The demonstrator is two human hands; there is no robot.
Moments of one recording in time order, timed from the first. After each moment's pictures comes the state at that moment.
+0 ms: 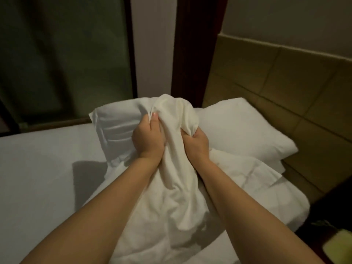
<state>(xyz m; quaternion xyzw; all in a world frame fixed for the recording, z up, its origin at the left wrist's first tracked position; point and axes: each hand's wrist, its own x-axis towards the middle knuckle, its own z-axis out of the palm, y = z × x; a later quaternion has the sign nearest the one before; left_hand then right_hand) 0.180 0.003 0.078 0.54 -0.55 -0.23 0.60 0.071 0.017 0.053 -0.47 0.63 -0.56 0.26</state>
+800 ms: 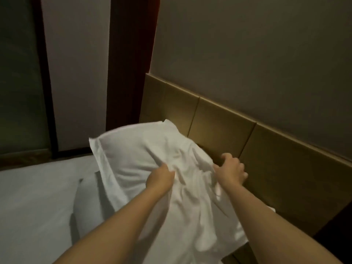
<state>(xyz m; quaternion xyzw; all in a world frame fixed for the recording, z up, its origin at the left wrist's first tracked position) -0.300 -0.197 0.078 0.52 -0.78 -0.30 0.21 -0.474 -0.117 0.125 -0.32 0.91 -0.24 -0.09</state>
